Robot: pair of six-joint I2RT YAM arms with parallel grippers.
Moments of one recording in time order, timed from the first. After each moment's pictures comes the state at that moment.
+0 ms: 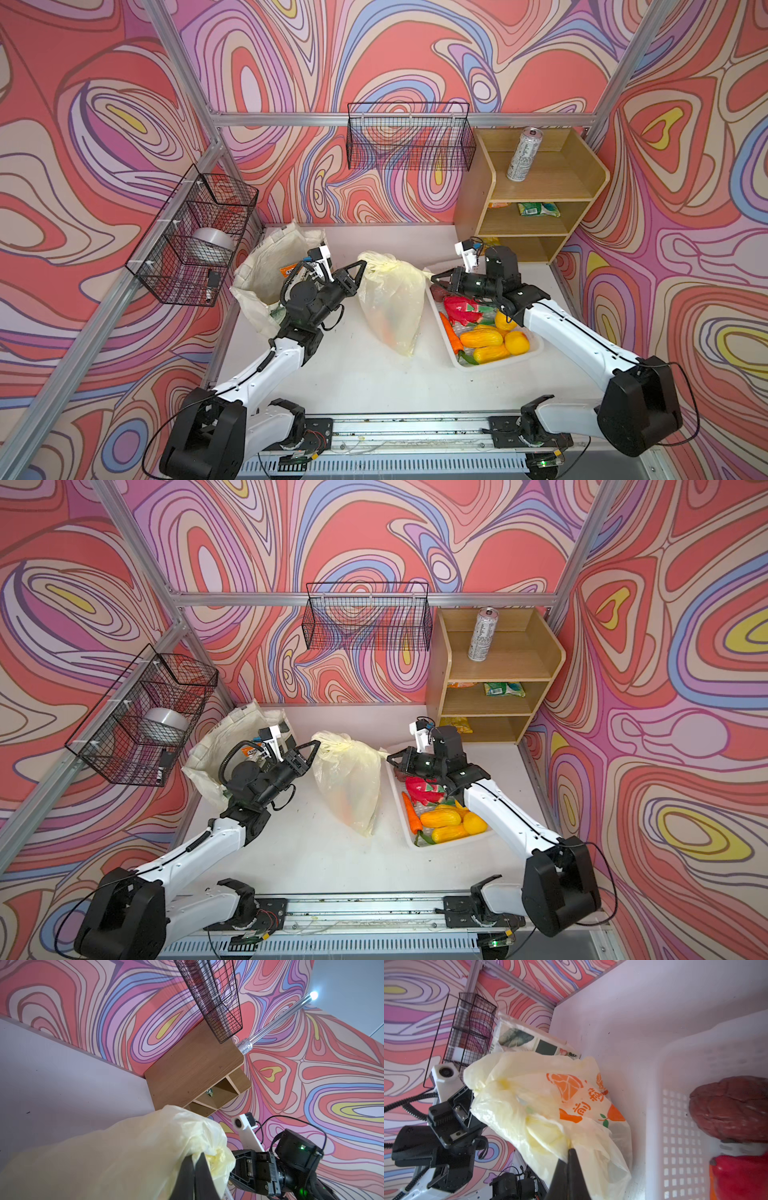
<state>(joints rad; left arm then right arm) -0.32 1.13 0.54 0.71 0.34 -0.96 0.34 1.31 0.94 -0.12 -0.60 0.72</state>
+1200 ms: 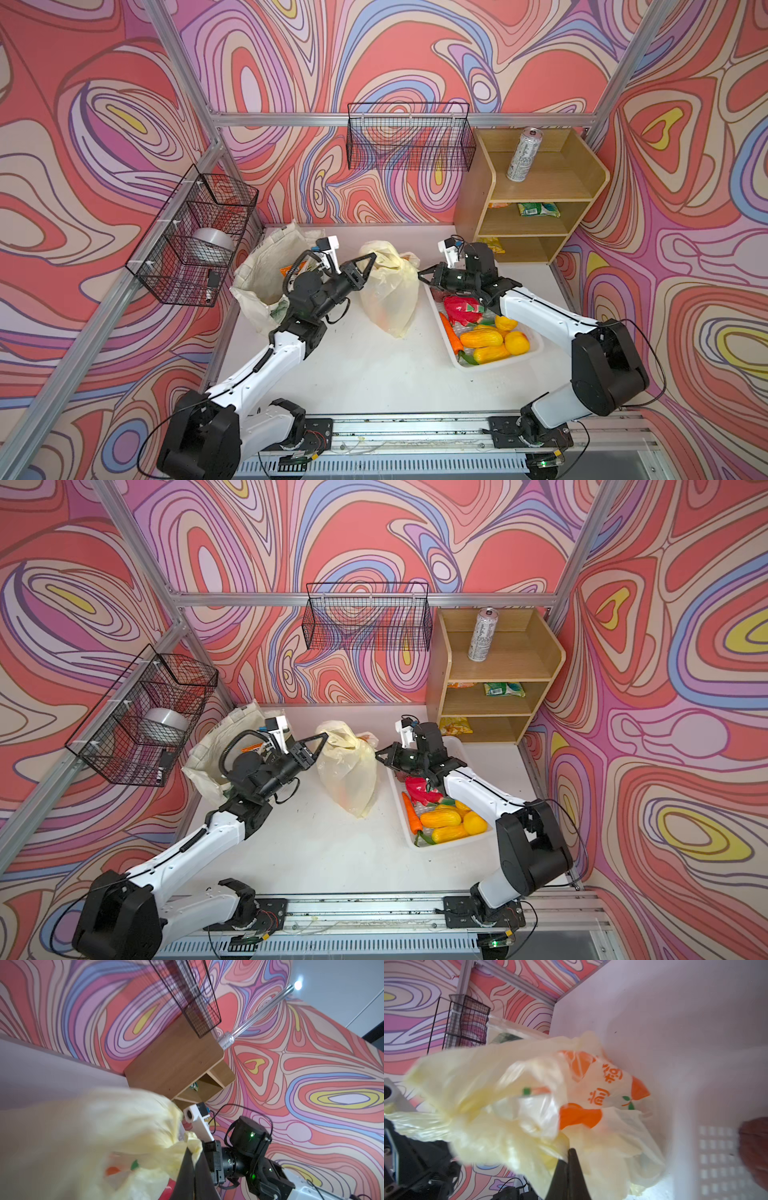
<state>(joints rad) -0.32 1.10 0.65 0.61 0.36 -0.96 0.36 1.54 0.98 0.05 -0.61 0.79</state>
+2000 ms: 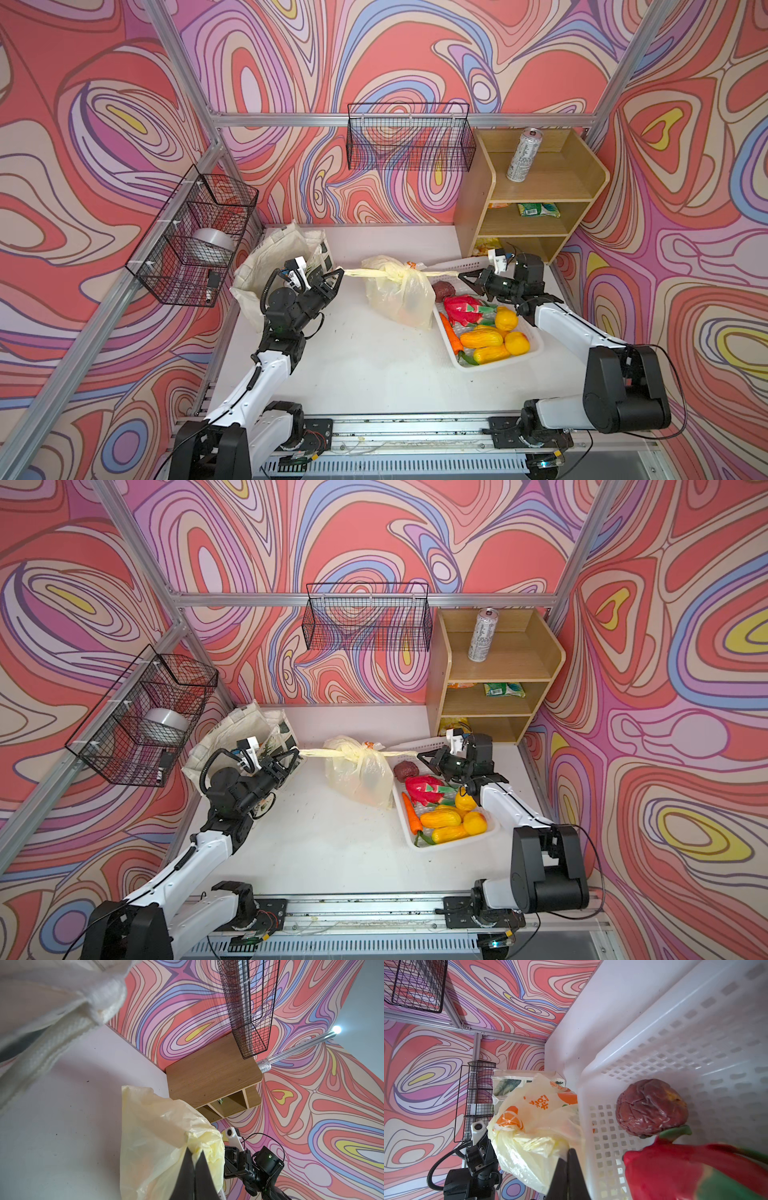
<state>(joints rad) -0.10 1.01 0.45 0.55 0.46 -1.09 0.03 1.40 0.77 0.12 -0.79 0.91</state>
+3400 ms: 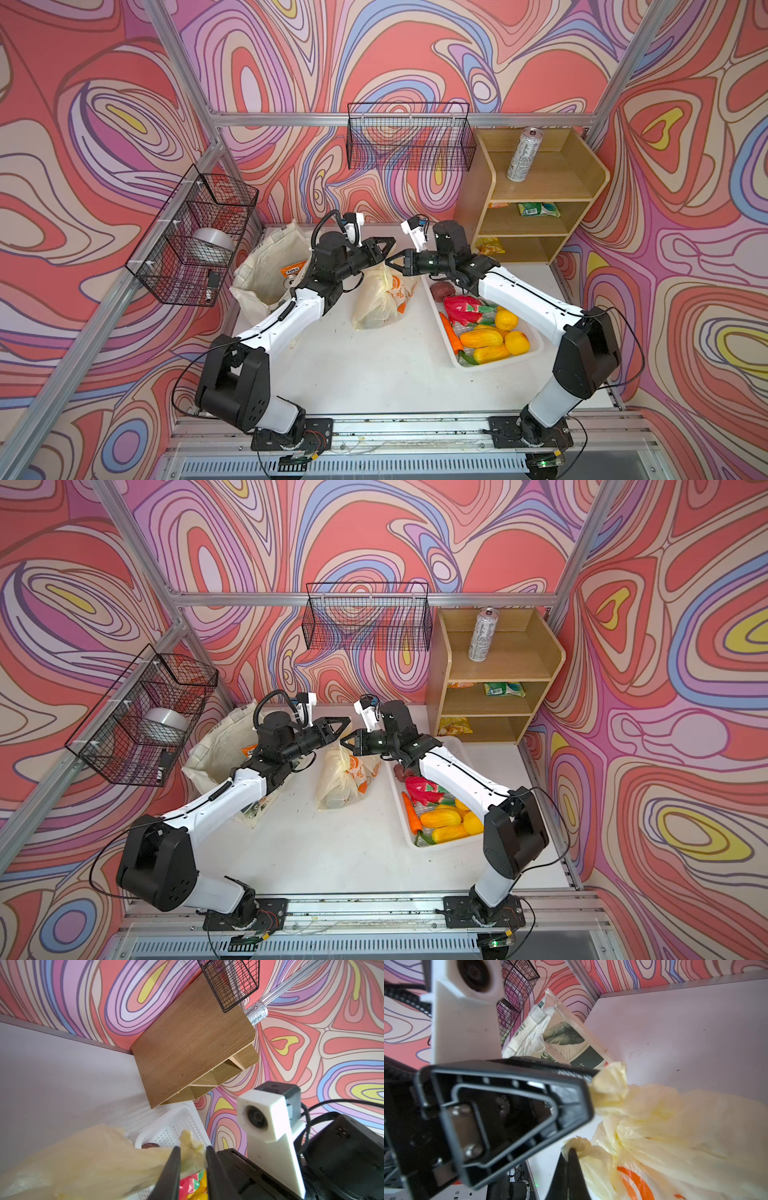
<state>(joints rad) -0.38 1.46 1.04 0.30 0.47 -0.84 0.59 1.68 1.39 -0.15 -0.56 0.54</state>
